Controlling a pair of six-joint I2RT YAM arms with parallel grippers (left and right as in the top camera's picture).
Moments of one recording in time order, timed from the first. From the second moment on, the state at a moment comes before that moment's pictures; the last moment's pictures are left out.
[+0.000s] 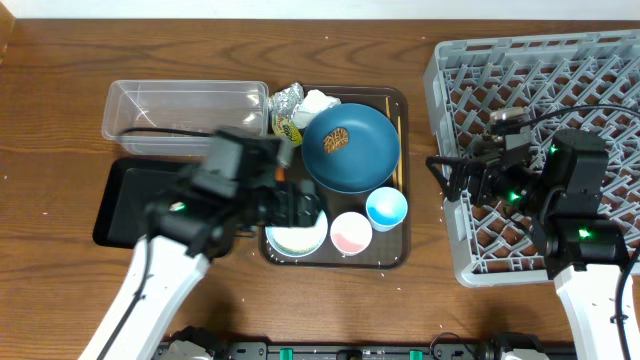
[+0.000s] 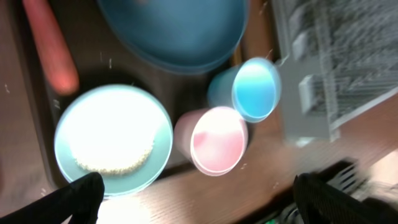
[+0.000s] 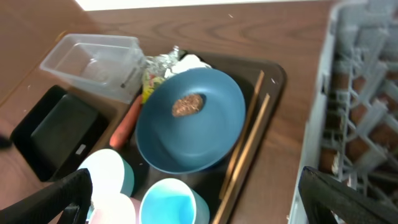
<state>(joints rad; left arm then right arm) -0.42 1.19 1.10 -0.96 0.36 -0.40 -0.02 1.05 0.88 -0.48 -0.58 0.08</state>
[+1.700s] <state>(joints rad) -0.57 1.28 1.27 -0.87 0.18 -0.38 -0.14 1.05 0.88 -0.62 -0.50 0.27</state>
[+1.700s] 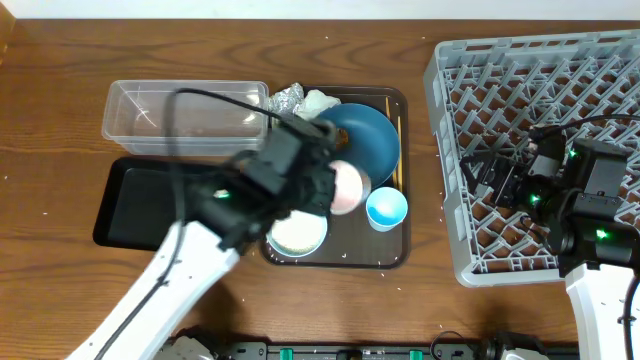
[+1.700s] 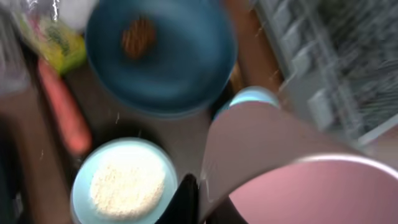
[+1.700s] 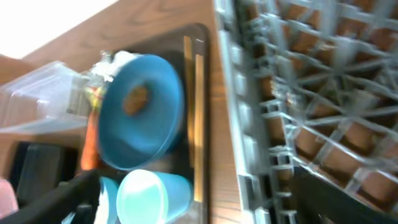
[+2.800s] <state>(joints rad) -0.37 1.29 1.27 -0.56 1.12 -0.39 0.15 1.05 0.89 0.04 -1.33 0.33</state>
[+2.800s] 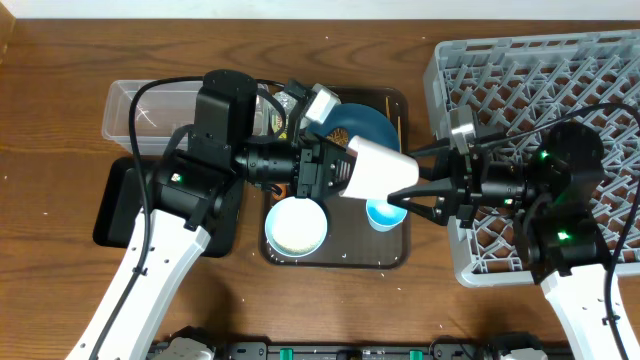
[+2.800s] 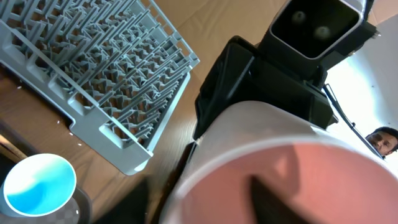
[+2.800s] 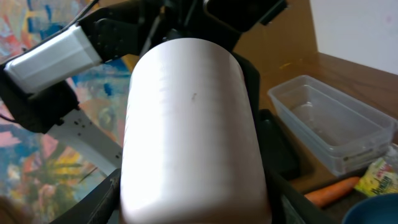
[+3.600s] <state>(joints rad) -0.19 1.29 1.27 -0.63 1.07 -0.40 -0.46 1.01 0.92 -0.57 -0.25 0.37</state>
